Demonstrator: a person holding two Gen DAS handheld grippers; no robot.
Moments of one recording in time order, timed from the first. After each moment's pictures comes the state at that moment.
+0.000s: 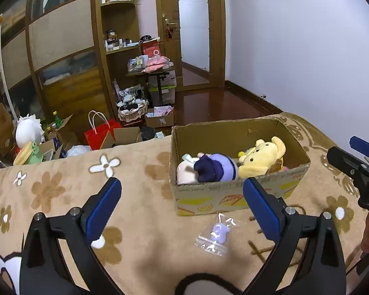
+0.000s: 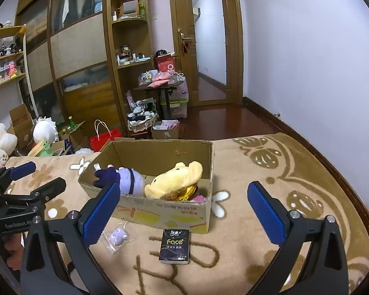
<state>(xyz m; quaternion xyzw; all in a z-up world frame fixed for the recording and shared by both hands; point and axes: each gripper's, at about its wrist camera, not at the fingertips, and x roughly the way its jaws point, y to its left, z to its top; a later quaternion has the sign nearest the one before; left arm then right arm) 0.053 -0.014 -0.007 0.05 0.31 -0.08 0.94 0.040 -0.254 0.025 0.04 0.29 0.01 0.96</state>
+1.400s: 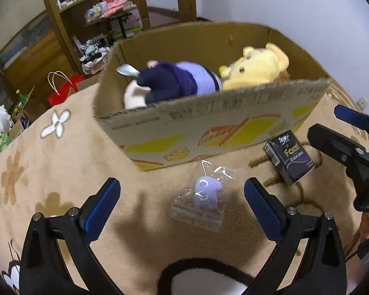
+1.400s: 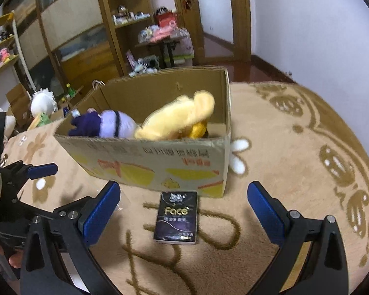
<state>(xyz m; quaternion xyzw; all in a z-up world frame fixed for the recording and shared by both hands) 0.099 -0.058 -0.110 0.12 0.48 -0.15 0.86 0.081 -0.250 -0.069 0.06 0.41 0.04 0.91</state>
